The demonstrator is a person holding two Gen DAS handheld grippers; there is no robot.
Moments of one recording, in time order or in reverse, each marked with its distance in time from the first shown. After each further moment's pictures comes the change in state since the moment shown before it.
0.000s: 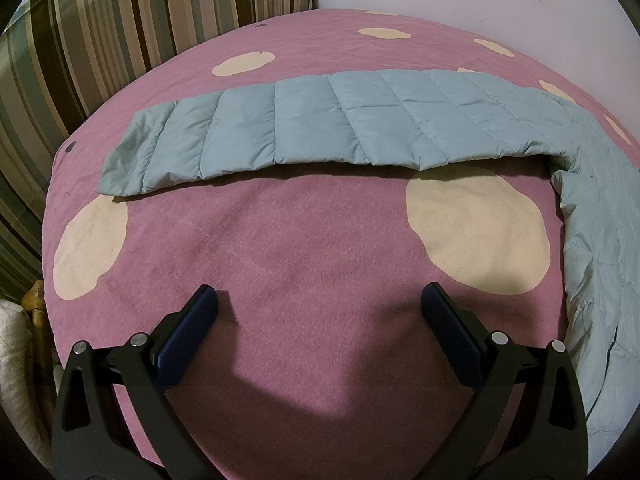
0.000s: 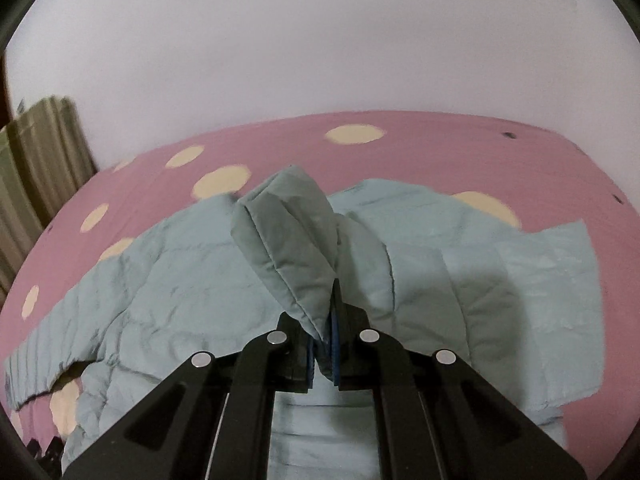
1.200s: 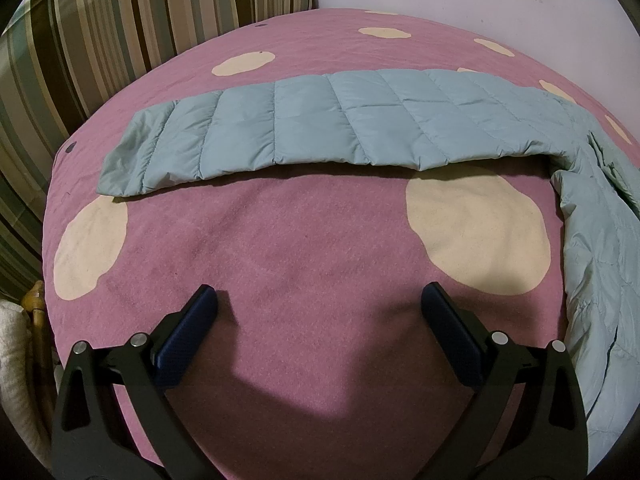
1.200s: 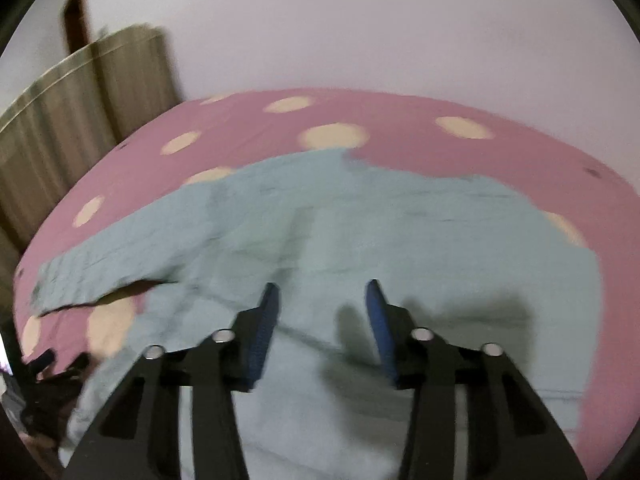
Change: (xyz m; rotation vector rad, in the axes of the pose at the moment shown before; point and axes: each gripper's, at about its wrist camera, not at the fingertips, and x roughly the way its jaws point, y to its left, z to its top) left arm 0.000 0.001 -0.001 0.000 0.000 0.001; right arm -0.028 0.049 -0.014 -0.225 0.090 0.164
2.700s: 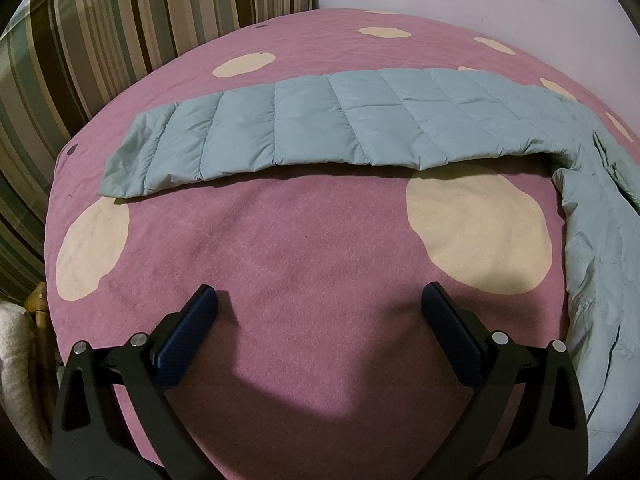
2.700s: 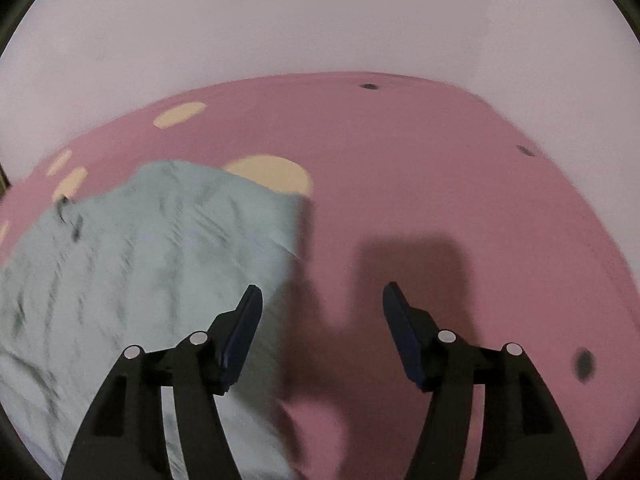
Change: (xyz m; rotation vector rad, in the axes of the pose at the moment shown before) left arm -0.001 0.000 -0.001 0.007 -0.002 0.010; right arm -0.012 -0.215 -0.060 0.356 0.035 -0.480
